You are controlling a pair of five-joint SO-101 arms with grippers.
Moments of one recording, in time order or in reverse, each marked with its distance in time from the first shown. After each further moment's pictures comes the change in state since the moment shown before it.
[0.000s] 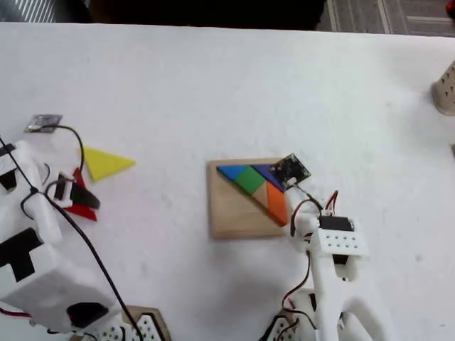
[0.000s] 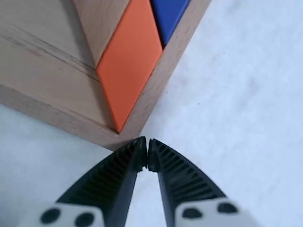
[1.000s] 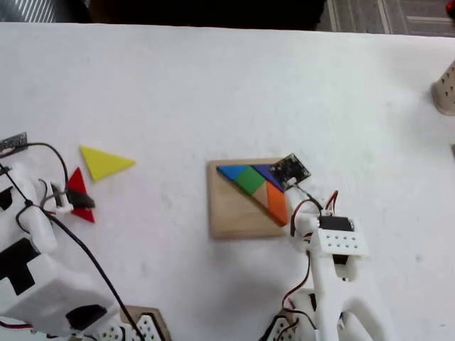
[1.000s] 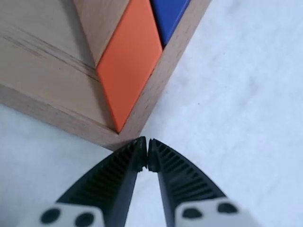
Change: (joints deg) left arm -4.5 -2.8 11.4 -9.7 21.4; right arm 0.0 0.0 0.0 0.0 0.0
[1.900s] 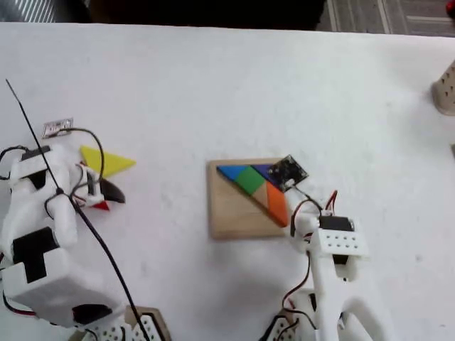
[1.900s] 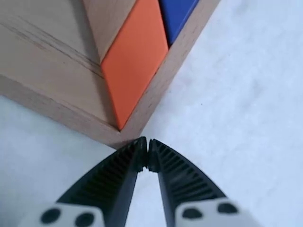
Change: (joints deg) left arm 13.8 0.3 -2.5 5.8 3.3; right arm 0.0 0.0 0.0 0.5 2.5
